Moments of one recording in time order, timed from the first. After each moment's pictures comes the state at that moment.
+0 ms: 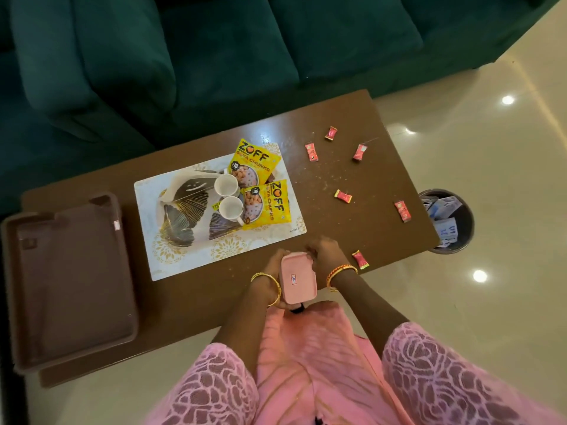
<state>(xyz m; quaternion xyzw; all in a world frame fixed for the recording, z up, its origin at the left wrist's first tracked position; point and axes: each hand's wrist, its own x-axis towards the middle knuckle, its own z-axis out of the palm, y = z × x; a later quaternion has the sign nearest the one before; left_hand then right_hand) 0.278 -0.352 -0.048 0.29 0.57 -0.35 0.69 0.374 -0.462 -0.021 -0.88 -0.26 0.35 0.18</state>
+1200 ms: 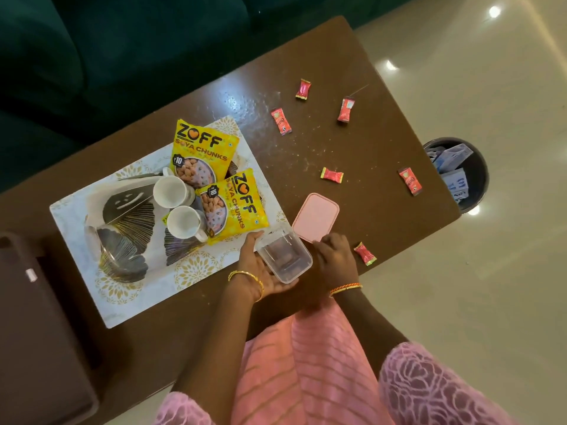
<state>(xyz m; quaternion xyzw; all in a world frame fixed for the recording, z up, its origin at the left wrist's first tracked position) 0.334 -0.327 -0.136 0.15 0.58 -0.26 0.76 0.384 -0.491 -0.142 -0.94 -0.17 0.15 0.24</state>
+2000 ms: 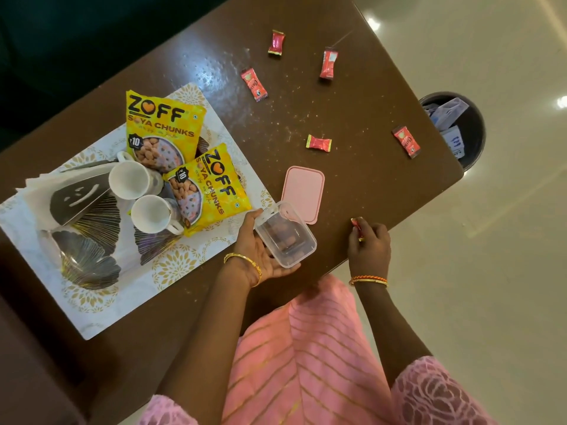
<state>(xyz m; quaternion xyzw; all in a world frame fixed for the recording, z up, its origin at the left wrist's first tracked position) 0.346 -0.337 -0.156 0.17 0.54 -0.32 0.75 0.368 -0.544 -0.176 -0.96 0.12 0.08 0.24</state>
